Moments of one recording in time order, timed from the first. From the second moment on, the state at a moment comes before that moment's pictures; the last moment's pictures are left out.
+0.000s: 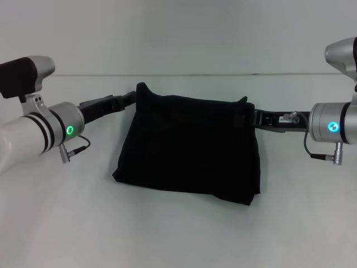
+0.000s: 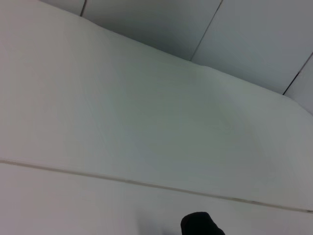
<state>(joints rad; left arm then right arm) -0.74 -2.16 0.74 0.42 1.75 0.61 -1.71 0.82 2.05 -0.78 -0.39 -2.07 -0.98 2.16</state>
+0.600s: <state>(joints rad) -0.74 -2.15 0.74 0.42 1.75 0.66 -1.71 0.80 2.03 -0.78 -0.39 -2.03 -0.94 2.12</state>
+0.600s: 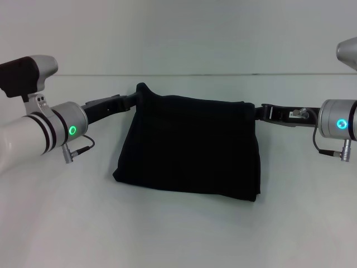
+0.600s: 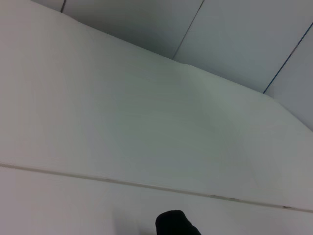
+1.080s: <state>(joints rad) -0.74 -2.15 0.74 0.42 1.75 0.67 -1.71 0.81 2.02 -0.78 -0.39 -2.03 -0.92 2.11</state>
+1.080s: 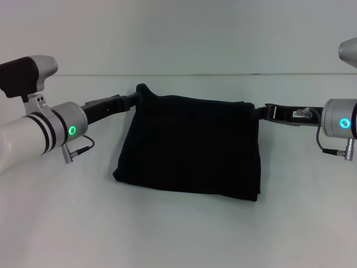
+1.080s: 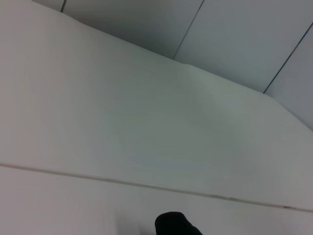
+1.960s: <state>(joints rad) -0.75 -2.15 0.74 0.42 1.75 0.67 -1.71 0.81 2.04 -0.78 -0.39 -2.03 -0.83 2.11</state>
